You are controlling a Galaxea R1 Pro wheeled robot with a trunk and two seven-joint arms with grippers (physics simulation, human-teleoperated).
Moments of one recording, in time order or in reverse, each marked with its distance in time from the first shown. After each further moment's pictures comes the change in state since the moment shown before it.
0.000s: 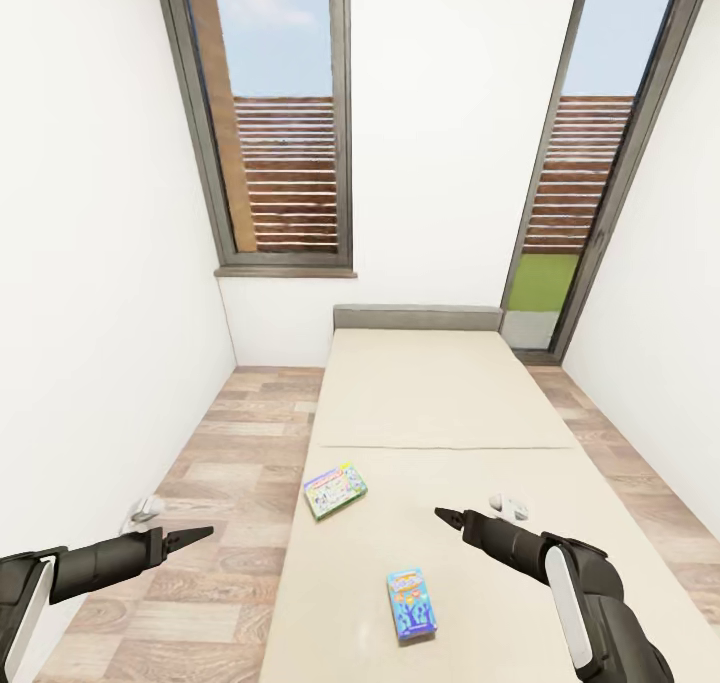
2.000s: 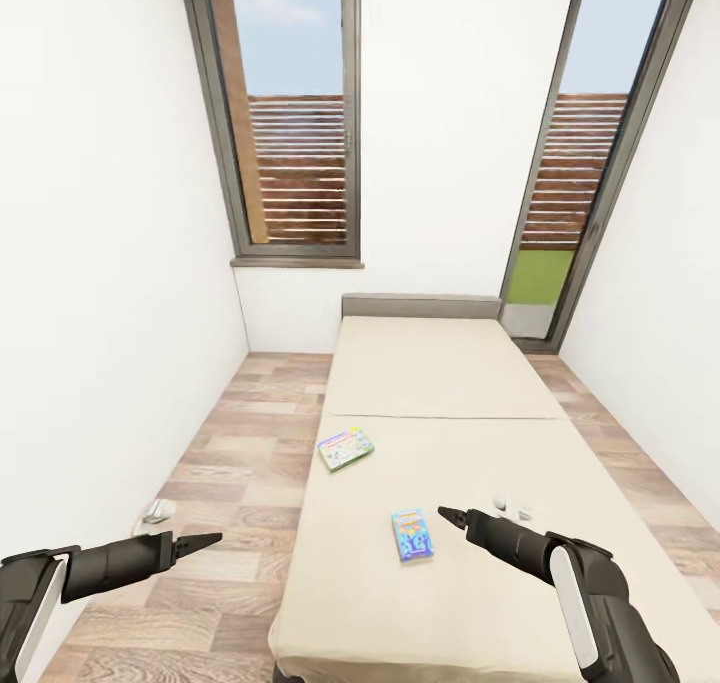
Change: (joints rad) left arm 0.000 0.001 -0.055 0.005 0.001 0.003 -0.002; right arm 0.000 -0.014 -0.003 0.001 -0.017 0.002 0.001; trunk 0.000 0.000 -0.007
